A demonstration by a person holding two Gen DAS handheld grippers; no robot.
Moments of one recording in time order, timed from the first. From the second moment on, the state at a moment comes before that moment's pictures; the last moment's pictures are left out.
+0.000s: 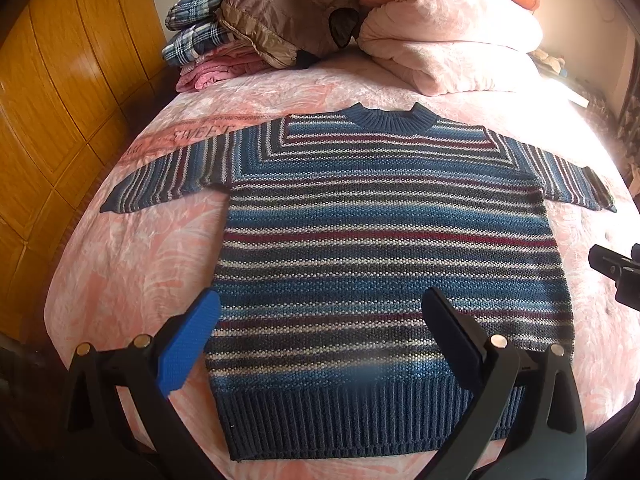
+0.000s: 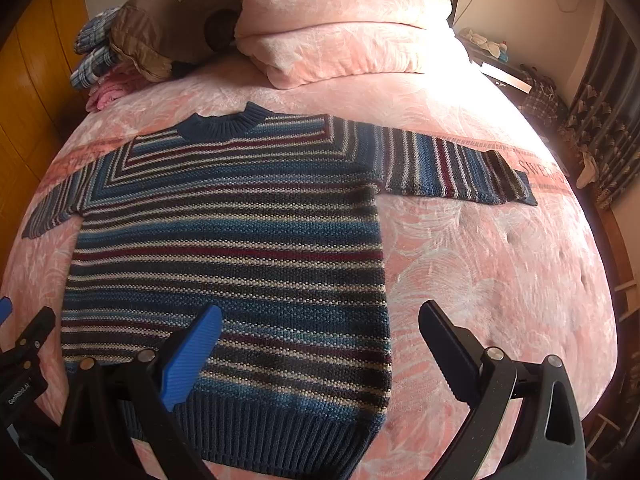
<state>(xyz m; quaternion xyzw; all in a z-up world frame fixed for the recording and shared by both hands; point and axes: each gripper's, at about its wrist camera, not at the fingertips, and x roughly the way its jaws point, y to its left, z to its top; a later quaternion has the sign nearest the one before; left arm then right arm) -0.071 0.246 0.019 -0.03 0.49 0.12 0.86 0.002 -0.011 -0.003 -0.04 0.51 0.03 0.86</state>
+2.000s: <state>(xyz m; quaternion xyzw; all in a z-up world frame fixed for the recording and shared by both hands) -0.071 0.244 0.016 -0.02 0.49 0.13 0.86 0.003 -0.015 -0.002 -0.04 0.51 0.03 0.86</state>
